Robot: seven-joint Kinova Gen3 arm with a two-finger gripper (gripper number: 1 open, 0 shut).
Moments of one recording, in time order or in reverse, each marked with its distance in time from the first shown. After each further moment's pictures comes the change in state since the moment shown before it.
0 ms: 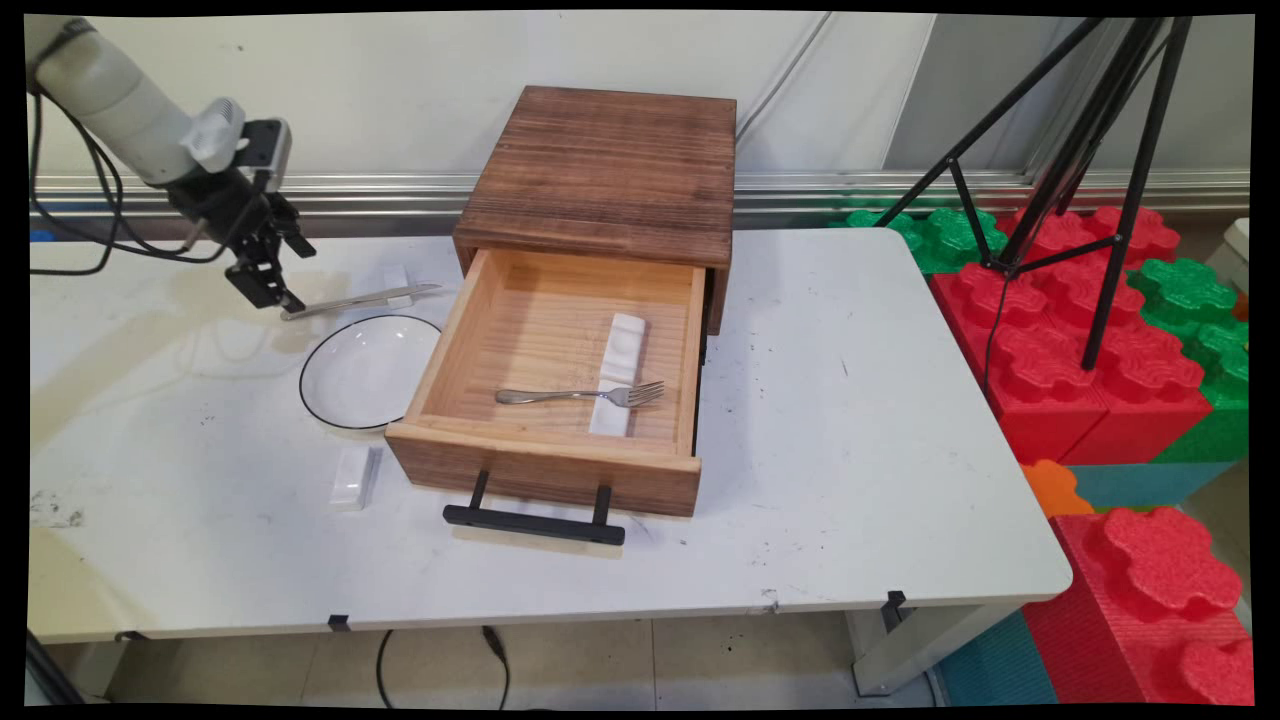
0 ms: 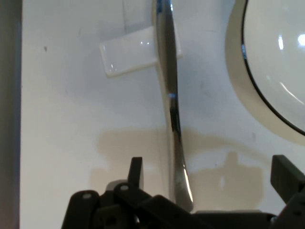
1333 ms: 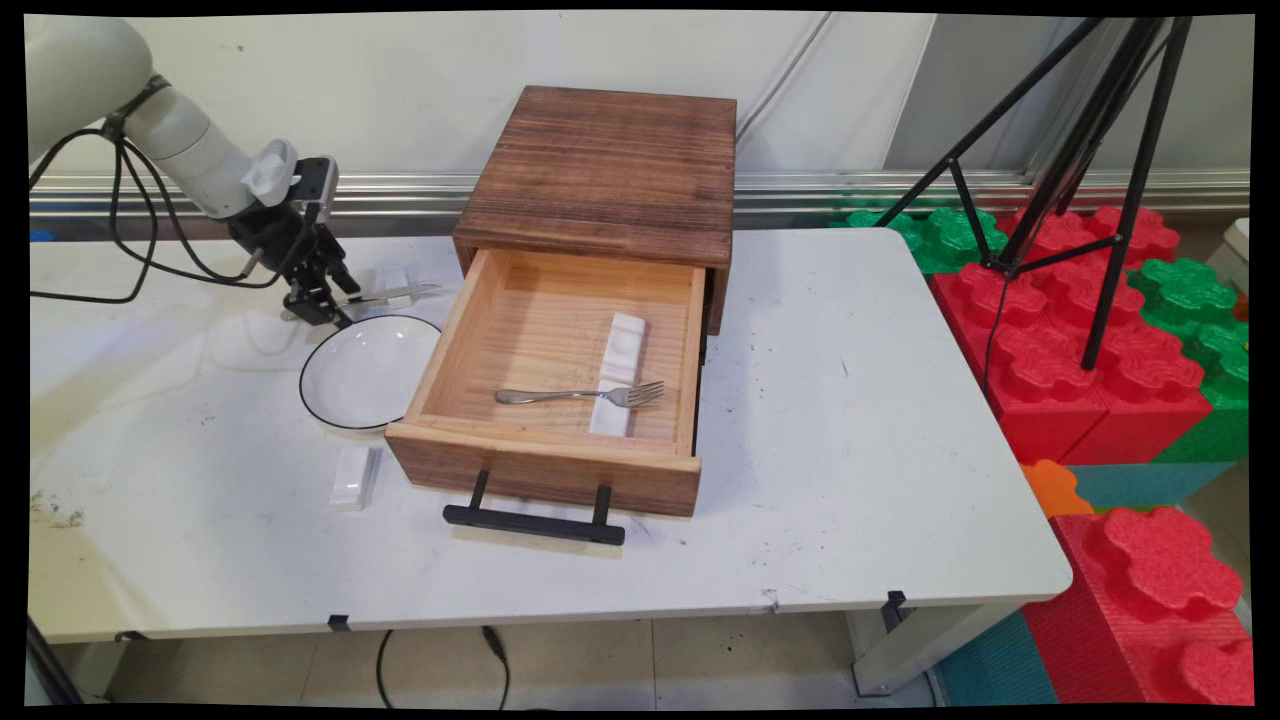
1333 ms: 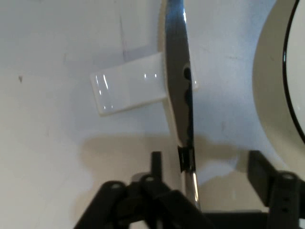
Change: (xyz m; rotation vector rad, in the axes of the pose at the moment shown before) arm 0.007 -0.016 0.067 -0.041 0.041 0.001
